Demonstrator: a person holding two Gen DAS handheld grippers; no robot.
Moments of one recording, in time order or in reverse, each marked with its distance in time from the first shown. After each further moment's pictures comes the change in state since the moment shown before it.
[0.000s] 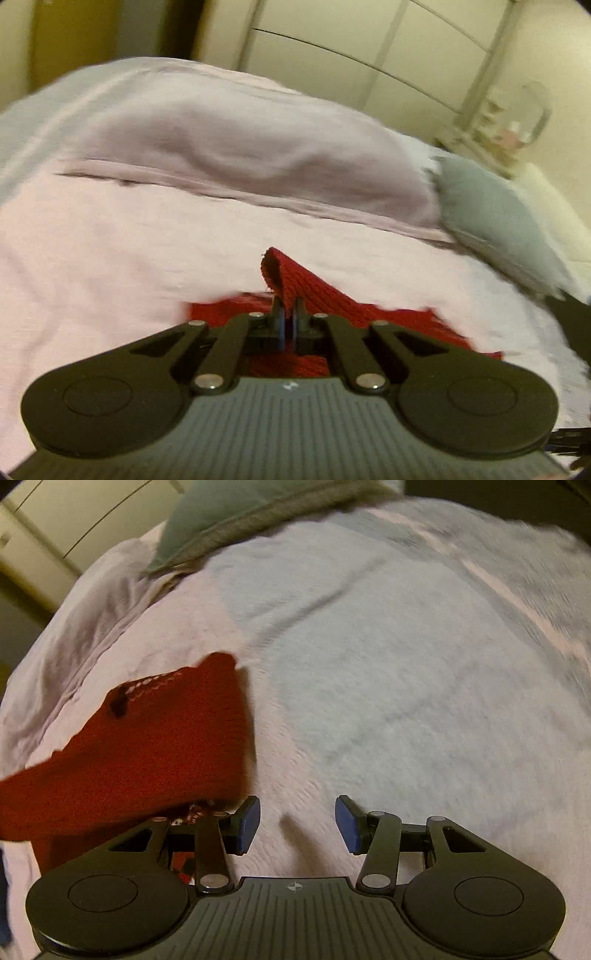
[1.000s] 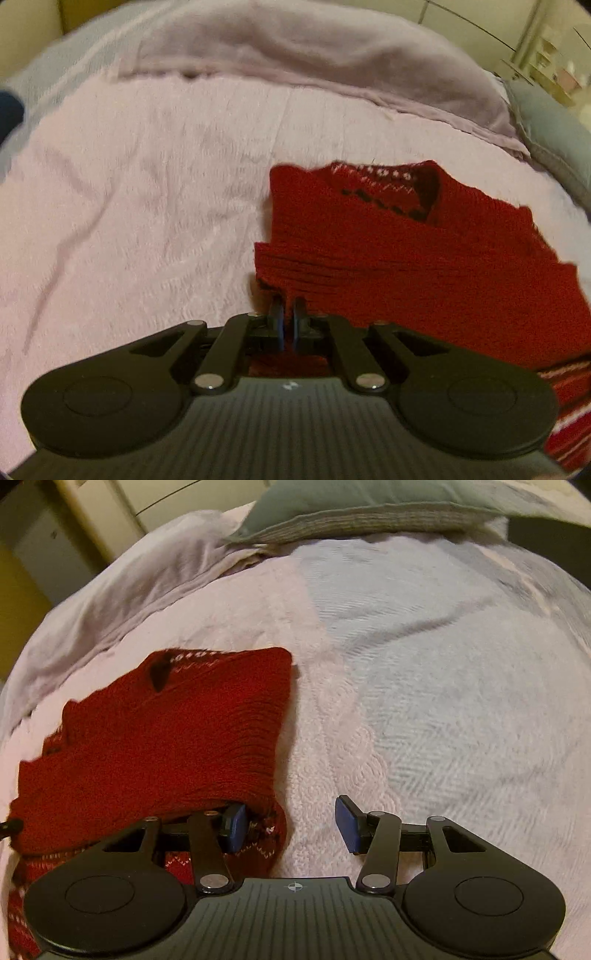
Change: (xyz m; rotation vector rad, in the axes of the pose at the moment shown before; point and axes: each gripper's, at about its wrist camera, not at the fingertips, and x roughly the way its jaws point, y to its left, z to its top) left arm 0.033 0.026 -0.065 0.065 0.146 0.177; right arm 0.034 0.034 0.005 -0.250 -0.027 0.059
